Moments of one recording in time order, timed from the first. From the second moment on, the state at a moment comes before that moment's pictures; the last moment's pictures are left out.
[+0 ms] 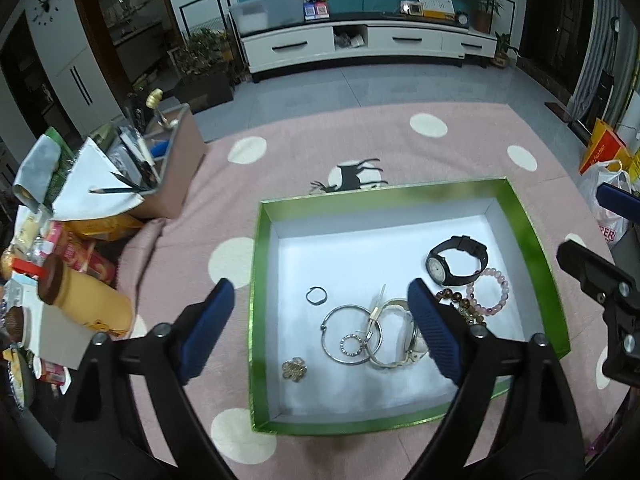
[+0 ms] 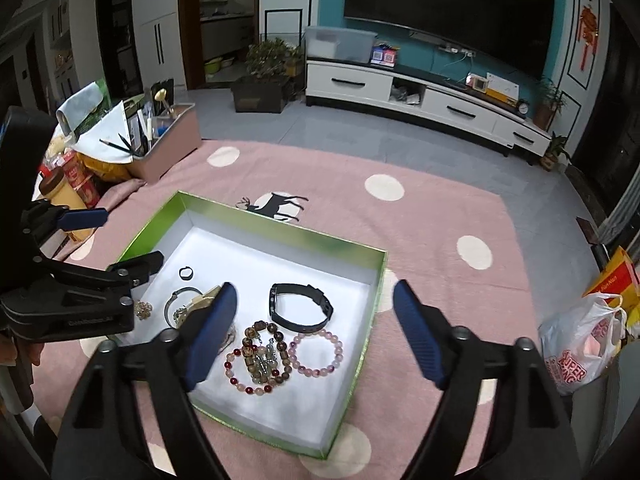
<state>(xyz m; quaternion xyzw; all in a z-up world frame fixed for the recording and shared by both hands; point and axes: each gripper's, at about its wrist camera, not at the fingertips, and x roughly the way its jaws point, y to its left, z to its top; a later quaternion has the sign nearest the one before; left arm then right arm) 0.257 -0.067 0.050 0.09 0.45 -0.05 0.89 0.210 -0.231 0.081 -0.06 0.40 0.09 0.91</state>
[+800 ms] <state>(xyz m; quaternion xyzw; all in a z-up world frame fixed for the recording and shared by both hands) 0.204 -0.047 0.145 0.06 0.41 -0.01 0.91 0.158 -0.232 0.152 -0.05 0.38 0.07 0.92</state>
